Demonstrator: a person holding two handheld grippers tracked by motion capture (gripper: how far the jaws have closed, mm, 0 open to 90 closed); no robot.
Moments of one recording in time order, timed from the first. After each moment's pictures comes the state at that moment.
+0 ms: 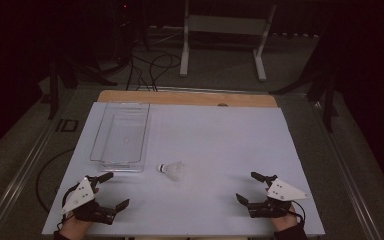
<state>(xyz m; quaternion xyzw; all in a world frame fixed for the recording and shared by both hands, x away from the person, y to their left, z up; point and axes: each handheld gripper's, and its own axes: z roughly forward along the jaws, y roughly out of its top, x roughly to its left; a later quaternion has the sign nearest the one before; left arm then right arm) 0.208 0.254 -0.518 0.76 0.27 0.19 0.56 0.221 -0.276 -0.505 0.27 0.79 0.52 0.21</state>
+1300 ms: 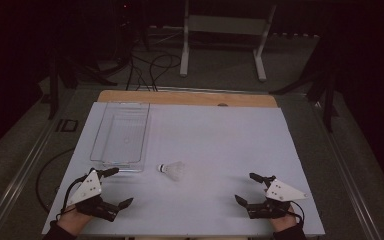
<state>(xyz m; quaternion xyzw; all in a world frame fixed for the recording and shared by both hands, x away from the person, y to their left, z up) 0.221 0.238 -0.485 0.82 0.22 0.18 0.51 0.220 -0.273 -0.505 0.26 0.79 0.52 0.20</state>
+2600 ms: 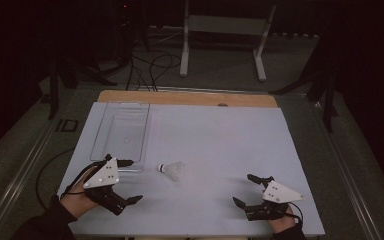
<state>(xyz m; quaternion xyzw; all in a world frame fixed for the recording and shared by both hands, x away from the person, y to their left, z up) 0.241 0.204 -0.432 0.88 0.14 0.14 0.43 0.217 -0.268 -0.506 0.25 0.80 0.51 0.20</state>
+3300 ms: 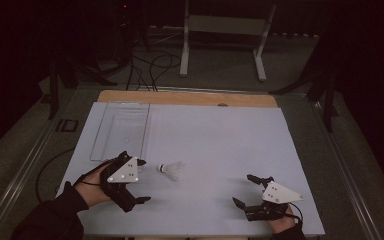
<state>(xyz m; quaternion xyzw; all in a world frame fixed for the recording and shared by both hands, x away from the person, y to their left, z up) 0.260 0.170 -0.433 0.92 0.08 0.11 0.36 0.216 -0.267 -0.506 0.25 0.80 0.50 0.21</state>
